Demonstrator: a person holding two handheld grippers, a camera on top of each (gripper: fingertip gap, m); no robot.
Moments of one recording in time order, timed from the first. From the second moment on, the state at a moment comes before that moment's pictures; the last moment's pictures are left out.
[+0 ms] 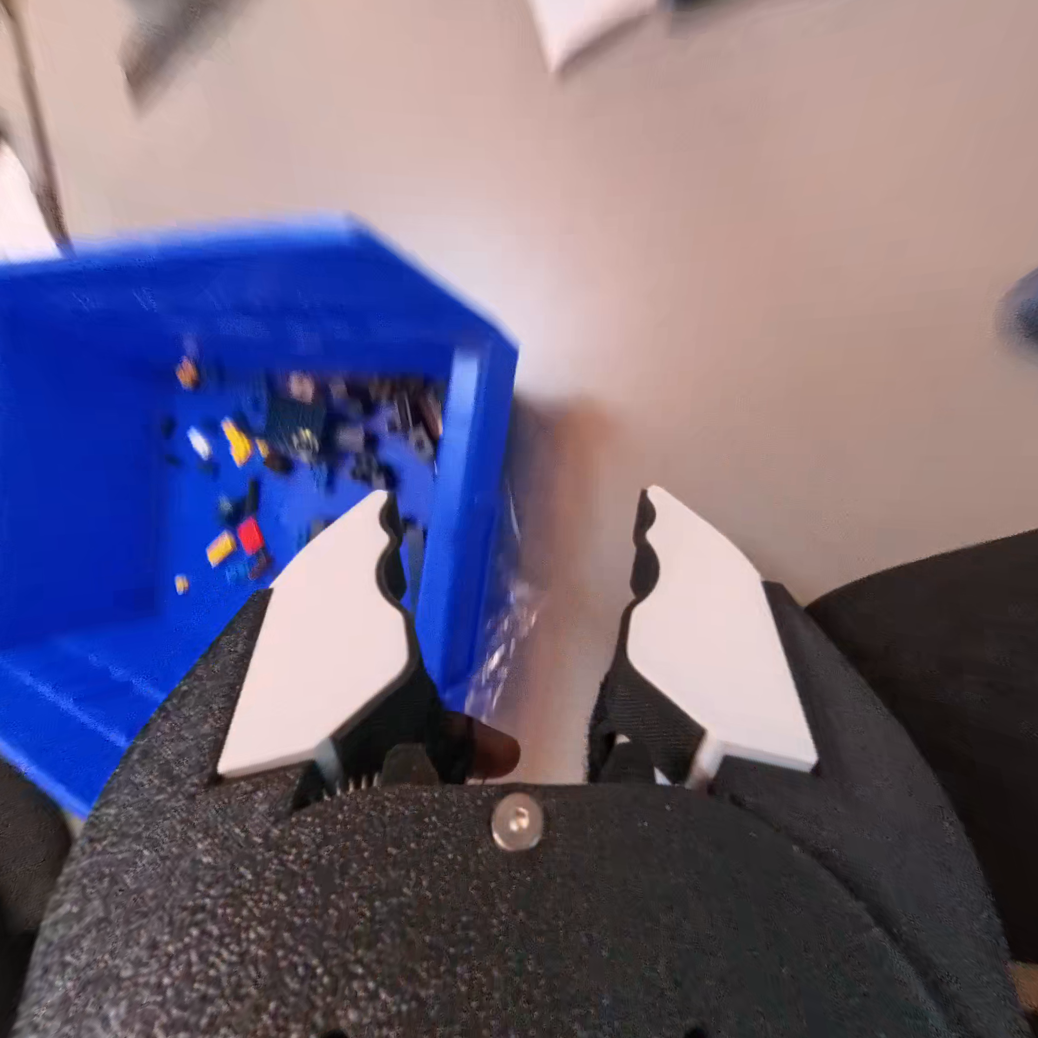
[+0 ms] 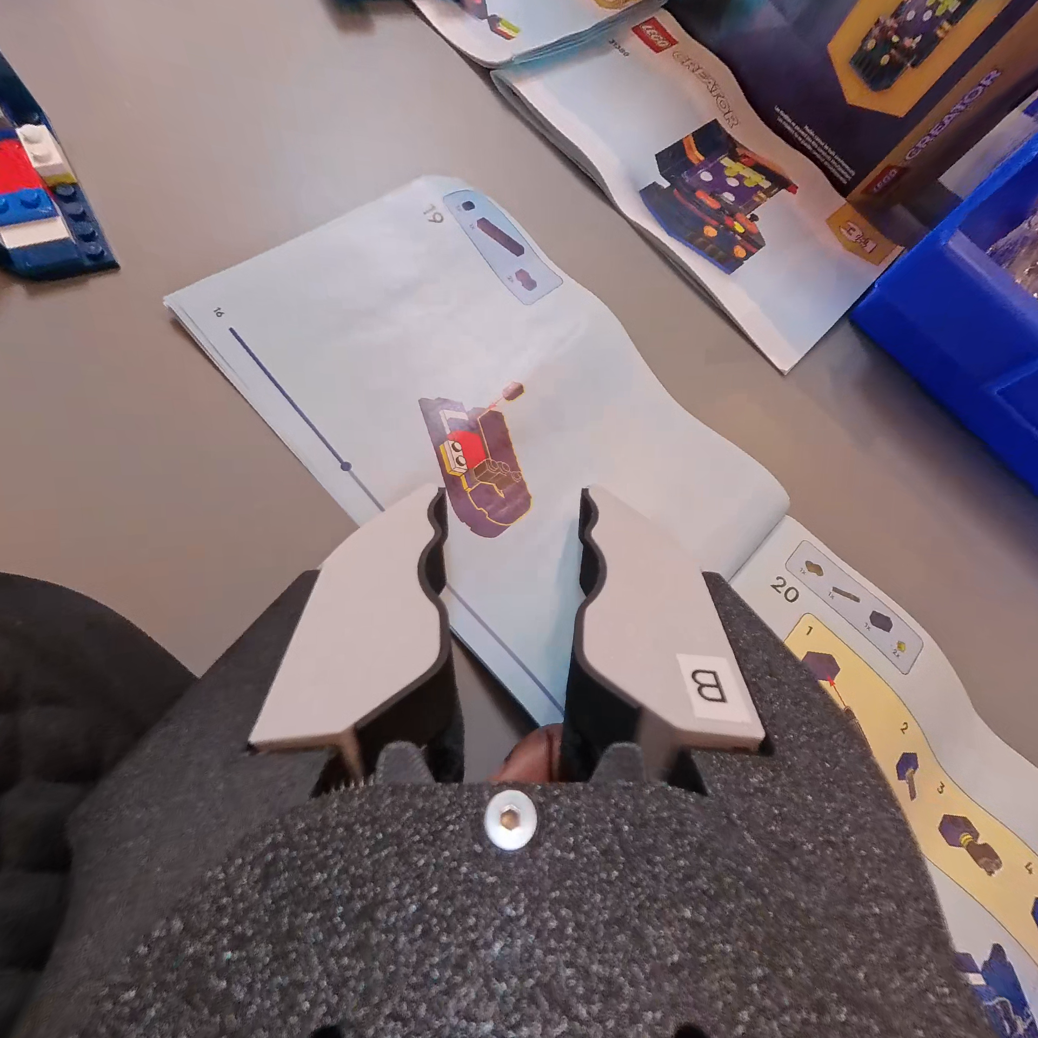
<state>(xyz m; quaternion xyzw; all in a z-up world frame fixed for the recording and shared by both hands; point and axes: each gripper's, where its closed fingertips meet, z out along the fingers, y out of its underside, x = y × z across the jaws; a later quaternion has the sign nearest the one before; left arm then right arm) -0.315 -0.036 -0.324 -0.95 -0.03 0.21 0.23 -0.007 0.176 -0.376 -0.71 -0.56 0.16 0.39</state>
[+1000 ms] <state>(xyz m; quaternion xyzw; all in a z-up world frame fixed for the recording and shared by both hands) -0.218 -0.072 -0.346 -0.89 0.41 0.07 0.19 -0.008 0.173 -0.377 -0.70 -0.57 0.17 0.39</state>
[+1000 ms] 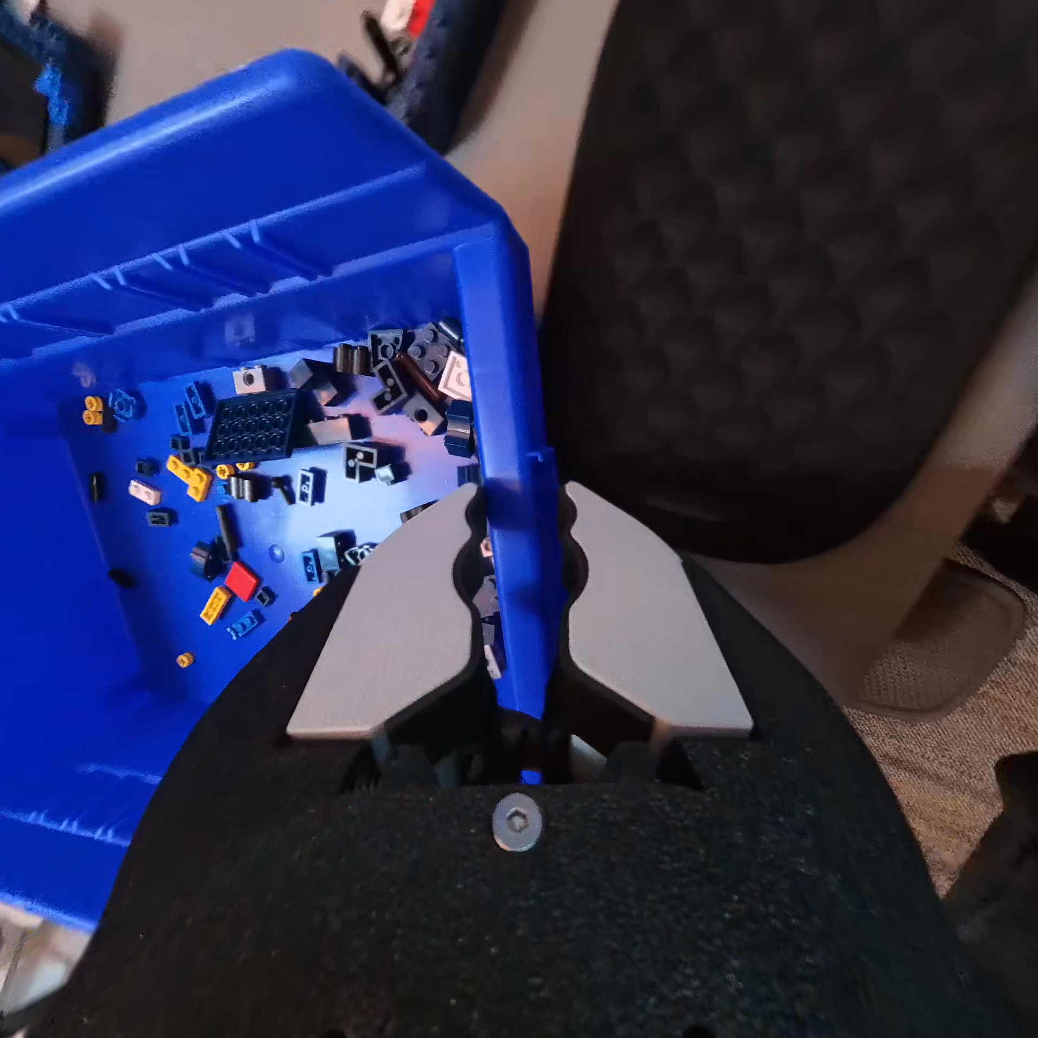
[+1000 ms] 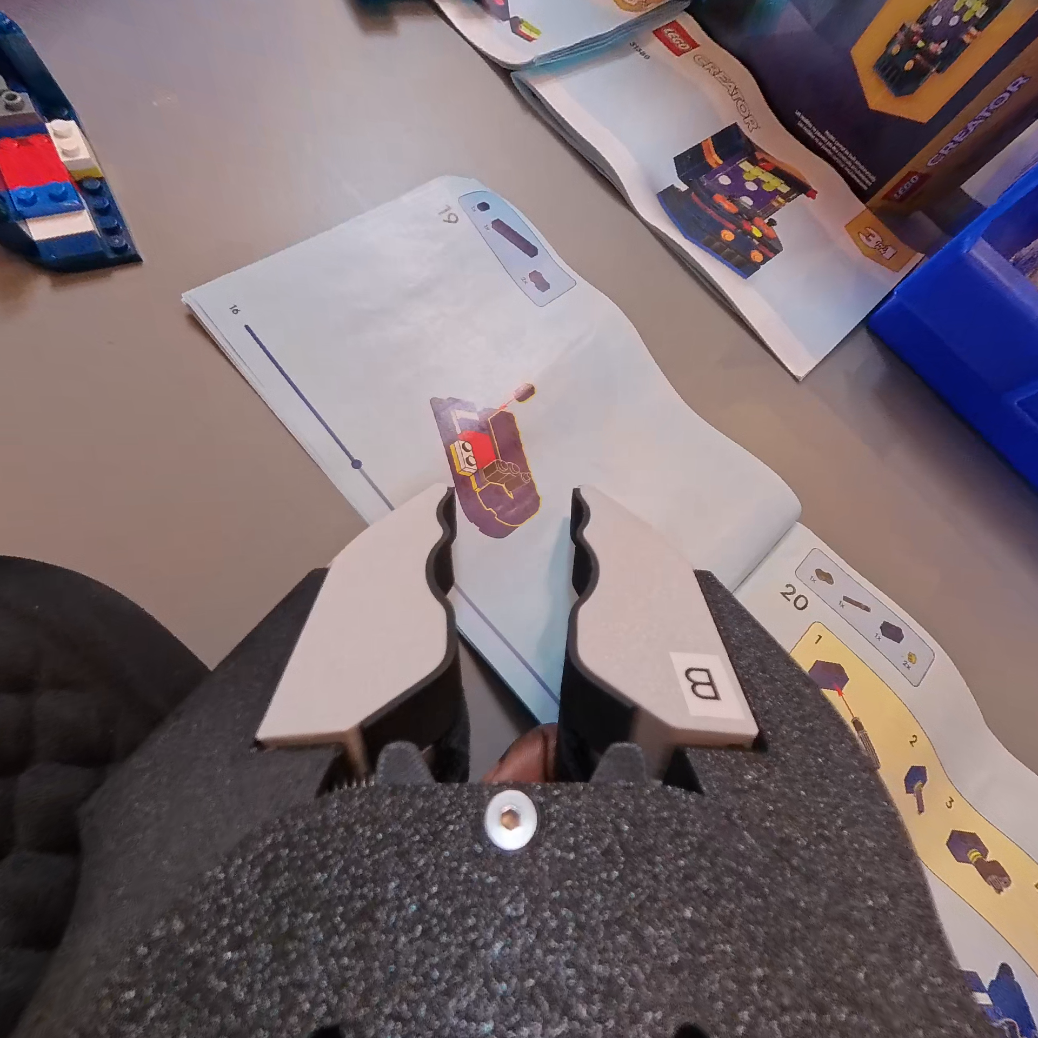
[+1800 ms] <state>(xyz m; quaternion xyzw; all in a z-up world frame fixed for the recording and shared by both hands) -0.277 -0.051 -0.263 -0.91 0.28 0.06 0.30 -0.009 0.171 -0.377 -0.70 -0.57 0.19 0.38</state>
